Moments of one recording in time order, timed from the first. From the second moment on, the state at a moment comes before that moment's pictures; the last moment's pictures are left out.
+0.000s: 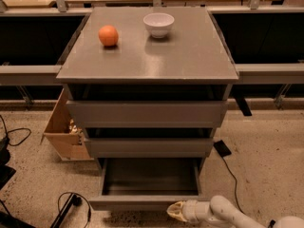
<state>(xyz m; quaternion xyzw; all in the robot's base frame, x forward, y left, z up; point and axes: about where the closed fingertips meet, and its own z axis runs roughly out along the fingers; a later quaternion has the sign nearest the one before) 0.474 -0.105 0.152 -0.50 0.72 0.31 0.36</state>
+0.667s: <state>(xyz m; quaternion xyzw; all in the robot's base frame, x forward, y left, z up) 0.543 -0.122 0.143 -0.49 0.74 0.28 0.36</state>
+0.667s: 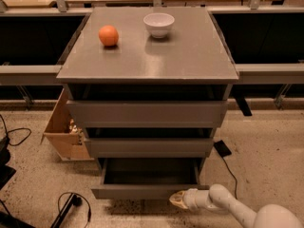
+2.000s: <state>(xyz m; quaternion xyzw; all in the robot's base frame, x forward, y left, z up) 0.602 -0.146 0.121 -0.46 0.78 0.26 0.34</state>
